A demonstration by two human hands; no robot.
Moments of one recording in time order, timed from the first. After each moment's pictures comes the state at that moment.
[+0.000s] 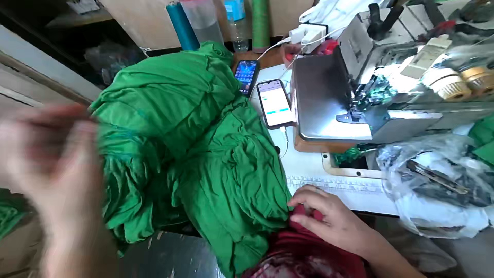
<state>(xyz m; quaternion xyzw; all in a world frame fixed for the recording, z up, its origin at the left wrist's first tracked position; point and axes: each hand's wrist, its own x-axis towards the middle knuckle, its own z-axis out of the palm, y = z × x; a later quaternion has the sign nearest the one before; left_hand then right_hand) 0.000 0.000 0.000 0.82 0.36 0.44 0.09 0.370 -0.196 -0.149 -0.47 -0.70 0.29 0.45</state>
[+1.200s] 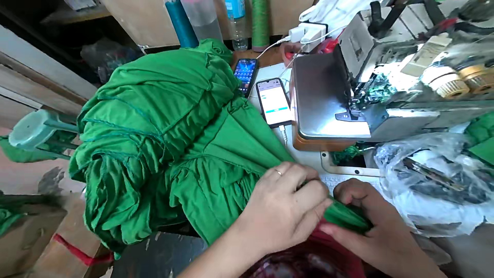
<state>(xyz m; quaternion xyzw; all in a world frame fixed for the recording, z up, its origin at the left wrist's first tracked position) 0.207 -0.107 -0.067 0.91 0.12 0.36 0.17 0.386 -0.222 -0.105 -0.53 -0.63 0.22 0.53</state>
